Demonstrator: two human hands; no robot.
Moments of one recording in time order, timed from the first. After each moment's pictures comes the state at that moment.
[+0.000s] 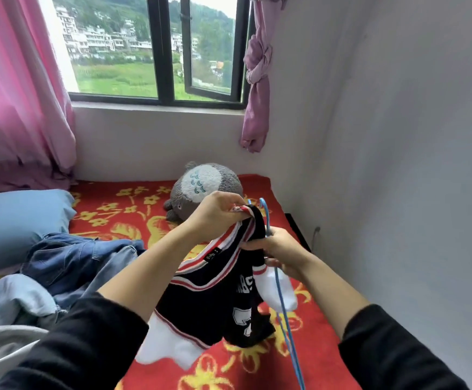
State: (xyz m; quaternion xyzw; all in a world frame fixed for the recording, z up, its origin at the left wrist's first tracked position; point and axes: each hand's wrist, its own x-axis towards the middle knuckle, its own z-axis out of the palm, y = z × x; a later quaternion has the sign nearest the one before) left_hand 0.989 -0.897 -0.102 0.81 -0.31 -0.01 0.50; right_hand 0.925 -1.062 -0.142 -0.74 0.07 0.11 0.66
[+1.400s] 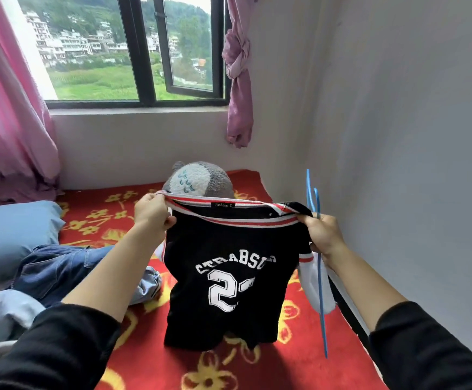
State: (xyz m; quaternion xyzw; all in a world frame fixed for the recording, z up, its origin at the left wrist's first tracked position) left_hand 1.025 -0.857 -0.121 0.65 0.14 0.00 0.75; right_hand 0.907 -1.145 -0.155 -0.69 0.24 -0.18 0.66
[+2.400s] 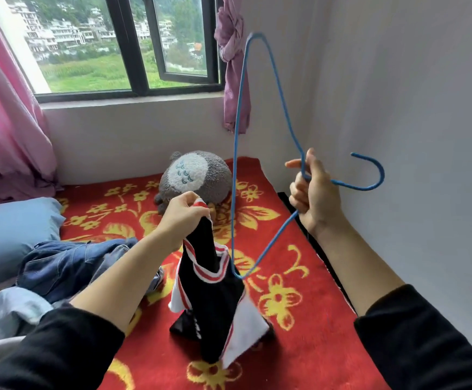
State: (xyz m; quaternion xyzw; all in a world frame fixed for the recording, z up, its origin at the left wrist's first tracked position) left_hand 0.999 -0.897 -0.138 0.82 -0.07 -0.05 0.57; right_hand 0.913 -1.114 -0.094 -0.52 0.06 -0.22 0.82
